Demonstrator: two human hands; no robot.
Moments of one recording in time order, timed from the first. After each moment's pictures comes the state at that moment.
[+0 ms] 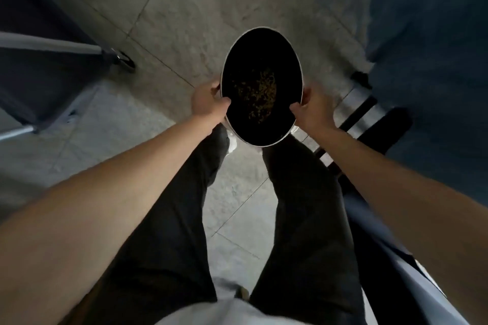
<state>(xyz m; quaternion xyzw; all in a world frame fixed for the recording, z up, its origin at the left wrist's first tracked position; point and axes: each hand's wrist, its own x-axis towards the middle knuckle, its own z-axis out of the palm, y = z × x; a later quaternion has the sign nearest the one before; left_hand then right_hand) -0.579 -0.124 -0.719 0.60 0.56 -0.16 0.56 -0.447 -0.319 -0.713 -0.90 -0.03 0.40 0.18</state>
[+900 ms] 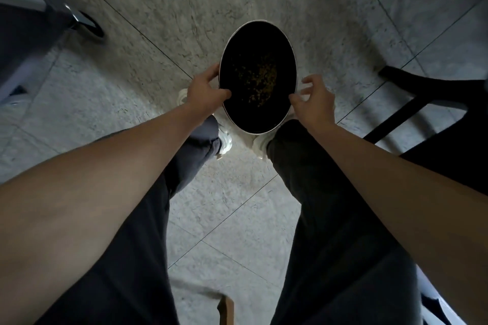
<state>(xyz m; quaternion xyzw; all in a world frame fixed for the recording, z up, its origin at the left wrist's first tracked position) -0.605 -0.123 -0.898 0.58 0.51 -0.18 0.61 -0.464 -0.321 -0.891 -0.89 0.00 0.41 0.21</state>
